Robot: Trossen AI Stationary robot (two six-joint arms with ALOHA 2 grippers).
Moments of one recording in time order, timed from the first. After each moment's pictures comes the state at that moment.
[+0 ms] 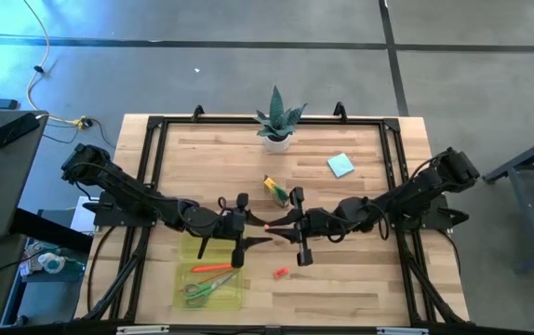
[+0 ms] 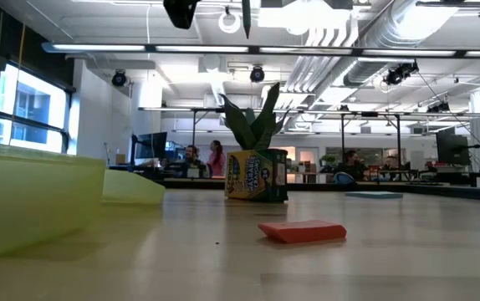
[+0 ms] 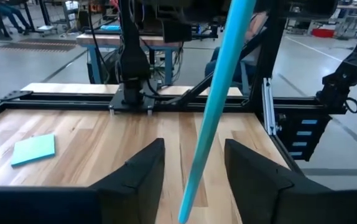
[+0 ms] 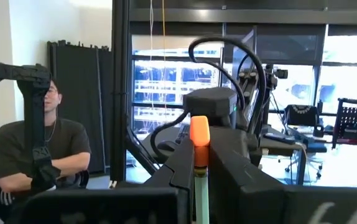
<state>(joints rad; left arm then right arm) -0.29 1.49 0.83 0.48 -0.37 -0.08 0.38 1.57 0.94 0.92 0.23 -0.12</state>
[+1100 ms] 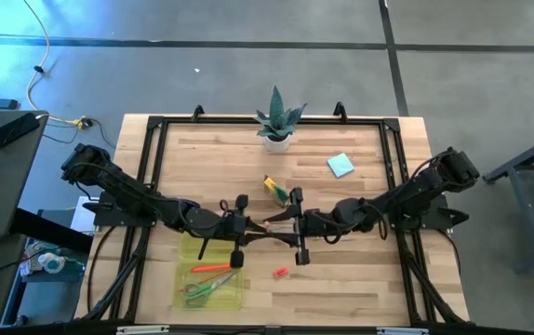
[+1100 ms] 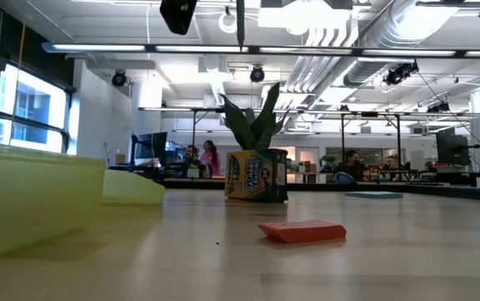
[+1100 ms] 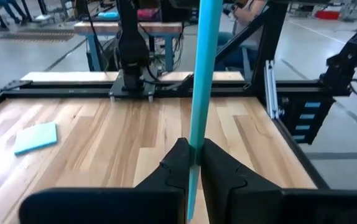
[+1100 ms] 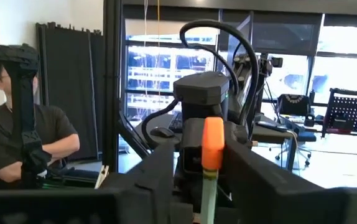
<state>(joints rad) -0.29 1.49 0.83 0.42 -0.37 -0.09 0.38 1.57 0.94 0.86 0.25 -0.13</state>
